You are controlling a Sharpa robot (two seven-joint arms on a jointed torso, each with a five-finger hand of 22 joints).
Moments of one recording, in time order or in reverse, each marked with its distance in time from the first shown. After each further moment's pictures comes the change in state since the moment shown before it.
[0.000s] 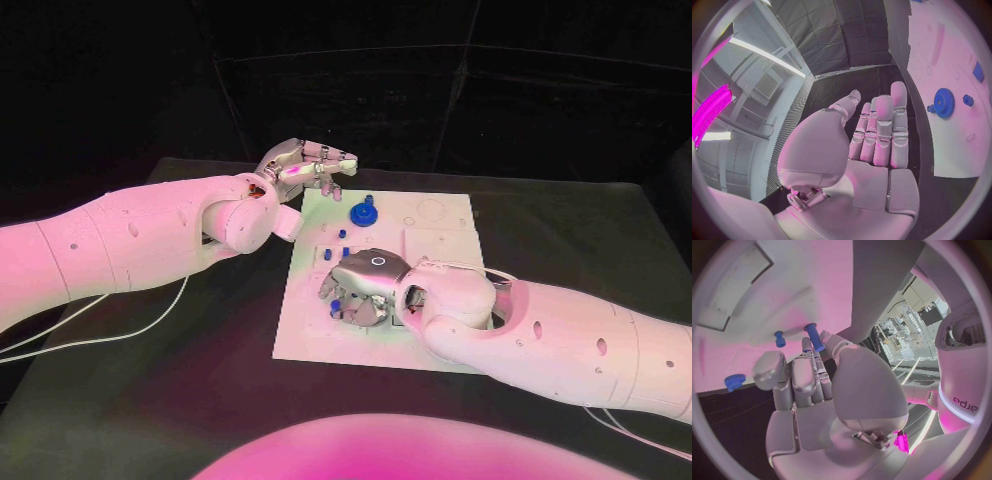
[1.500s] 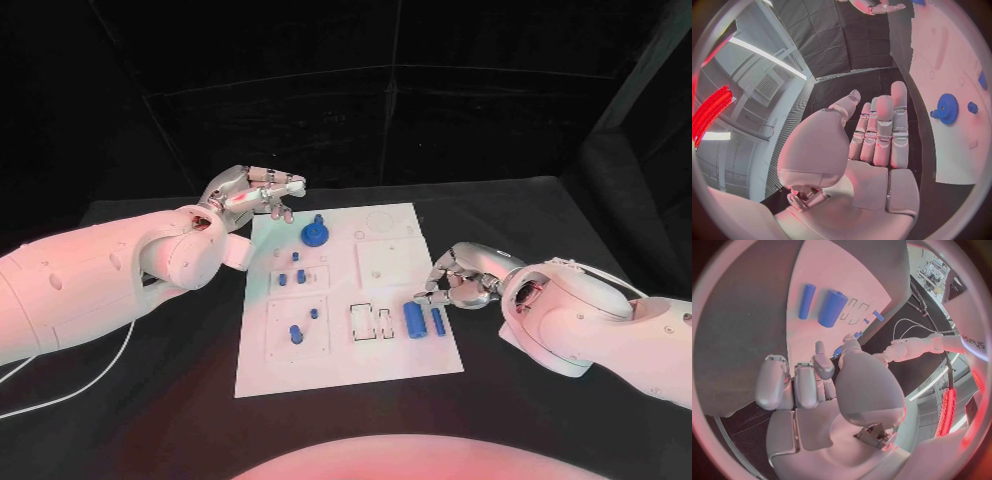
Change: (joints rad) left arm 0.000 -0.028 0.000 0.019 0.000 0.001 0.000; left_hand 0.000 0.000 -0.010 0.004 0.000 0.000 0.000 0.000 -0.001 0.000 0.000 0.005 0.002 -0.004 0.004 0.000 -0.005 0.000 0.004 0.004 -0.007 -0.003; right arm -0.002 -0.549 0.031 0.253 0.359 -0.206 -0.300; right_hand -0.132 0.097 -0.571 0.196 0.180 0.063 -0.053 0.282 0.088 0.165 -0.061 1.045 1.018 -0.002 -0.045 0.131 0.180 -0.016 0.070 -0.052 0.094 0.173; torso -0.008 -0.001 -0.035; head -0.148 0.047
